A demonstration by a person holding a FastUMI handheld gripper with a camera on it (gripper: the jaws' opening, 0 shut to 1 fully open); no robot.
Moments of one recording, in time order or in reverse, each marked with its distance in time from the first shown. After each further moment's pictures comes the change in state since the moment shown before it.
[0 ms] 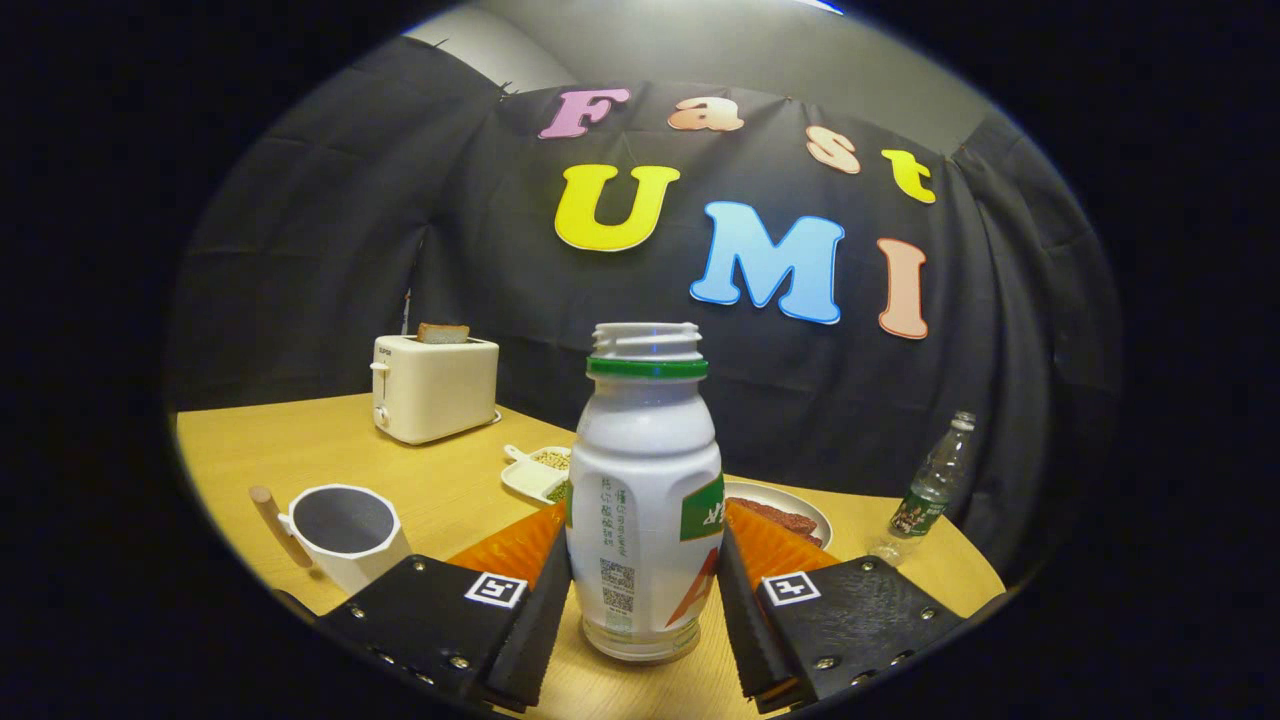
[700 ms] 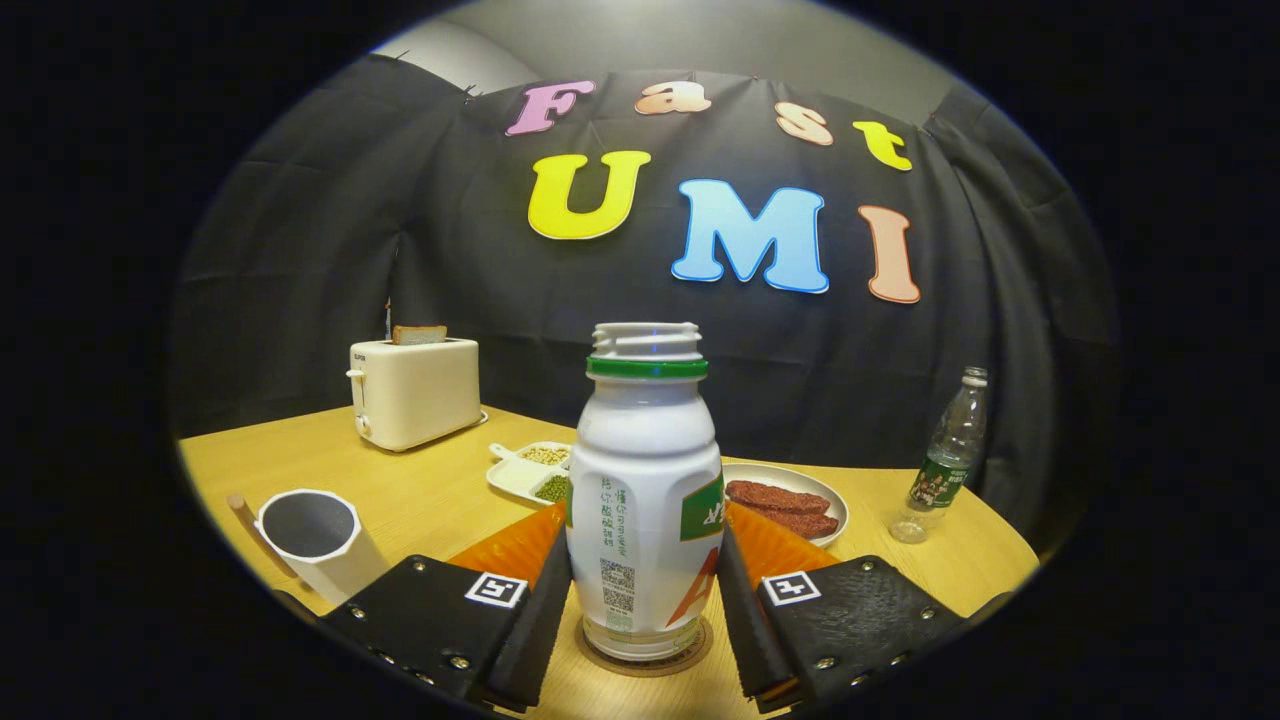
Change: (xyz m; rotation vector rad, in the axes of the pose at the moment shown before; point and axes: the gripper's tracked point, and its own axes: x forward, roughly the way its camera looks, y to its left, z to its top) arm 0.023 -0.008 -0.020 0.058 0.029 -0.014
